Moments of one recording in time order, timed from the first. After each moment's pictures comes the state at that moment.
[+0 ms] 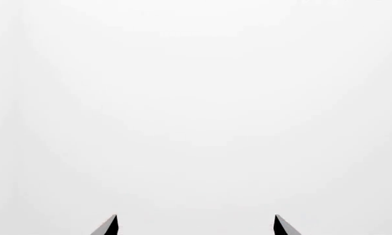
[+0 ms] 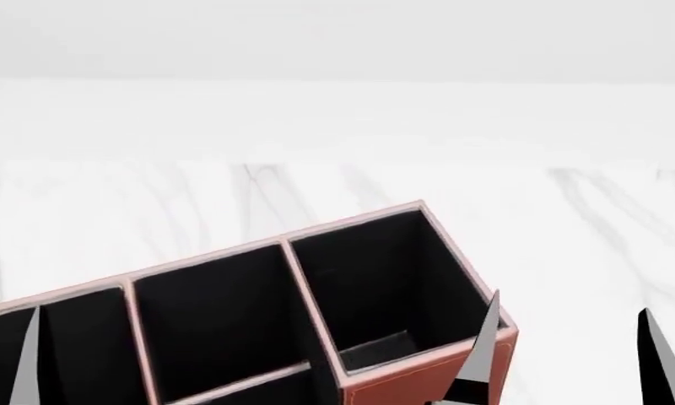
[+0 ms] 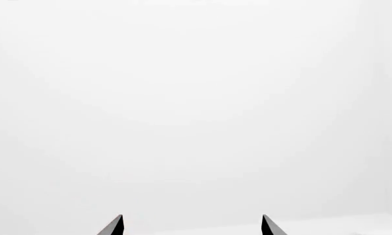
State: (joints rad) left arm 0.16 -0.30 0.14 0.86 -0.12 -0.21 -0.25; right arm -0.10 0.28 -0.02 -0.88 0.26 0.39 0.35
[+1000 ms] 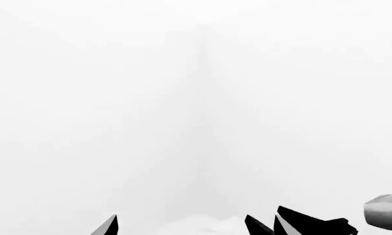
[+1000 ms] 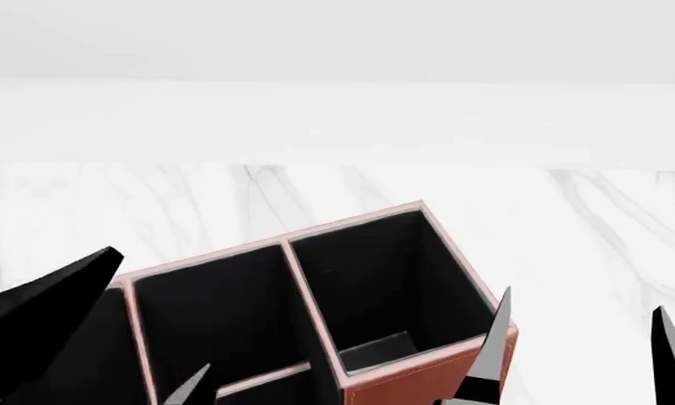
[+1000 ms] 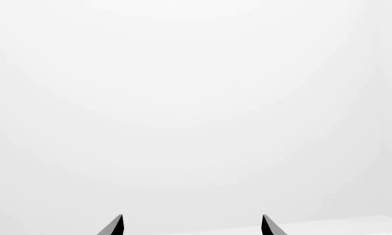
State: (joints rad) left arm -0.26 -0.59 0.32 0.96 -0.93 -0.35 -0.16; right arm -0.10 0.32 -0.01 -0.90 0.29 0.40 0.39
